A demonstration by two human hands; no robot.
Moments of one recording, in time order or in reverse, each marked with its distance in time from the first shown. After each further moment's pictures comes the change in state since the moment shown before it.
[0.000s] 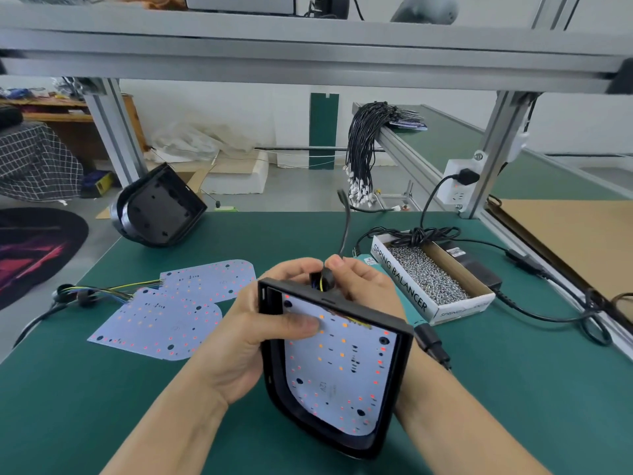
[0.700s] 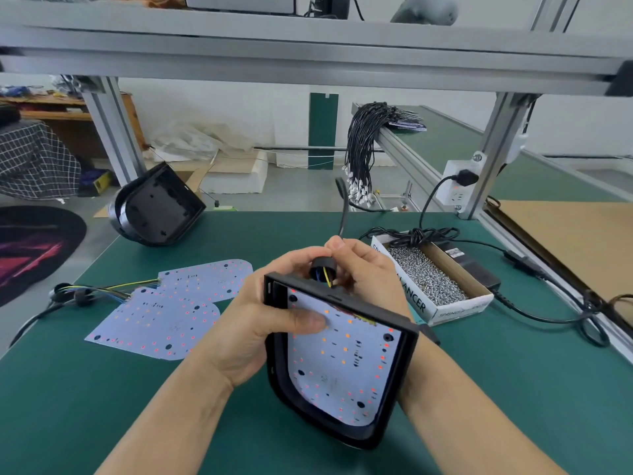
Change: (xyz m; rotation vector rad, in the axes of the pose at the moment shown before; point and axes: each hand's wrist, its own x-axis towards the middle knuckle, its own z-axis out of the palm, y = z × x) left_hand 0.012 0.004 0.002 0.098 -0.148 0.115; right_hand 0.010 -0.013 0.002 0.013 -0.021 -0.073
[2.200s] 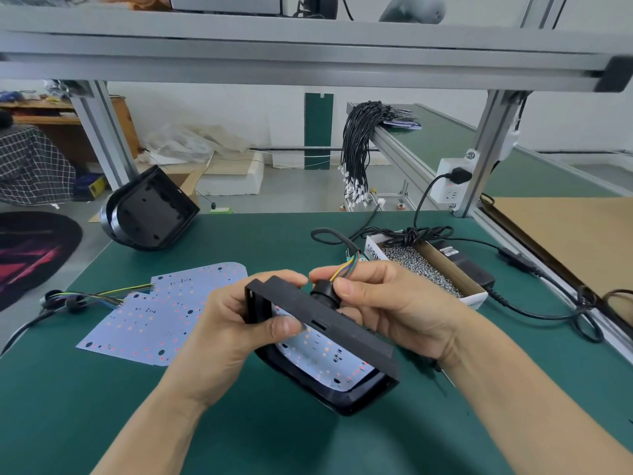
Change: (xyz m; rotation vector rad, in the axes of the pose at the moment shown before) left_hand -0.016 -0.012 -0.011 0.199 0.150 0.166; right_hand -0.023 -0.041 -0.038 0.085 -0.588 0.315
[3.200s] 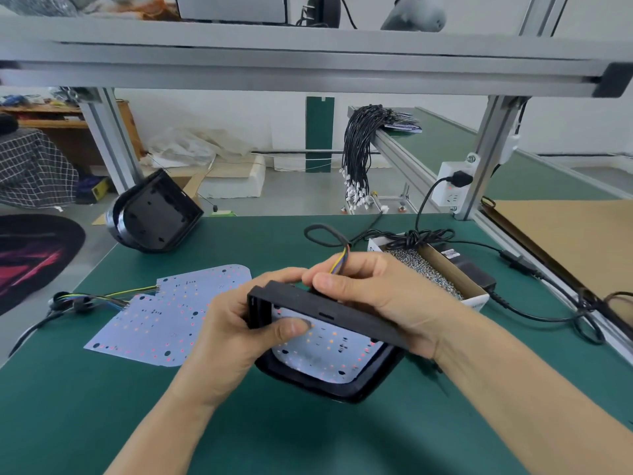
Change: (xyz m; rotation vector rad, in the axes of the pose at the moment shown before) left_hand -0.001 0.001 -0.001 0.132 0.016 0.083; right_hand 0.003 -0.006 0.025 -0.262 0.151 -0.037
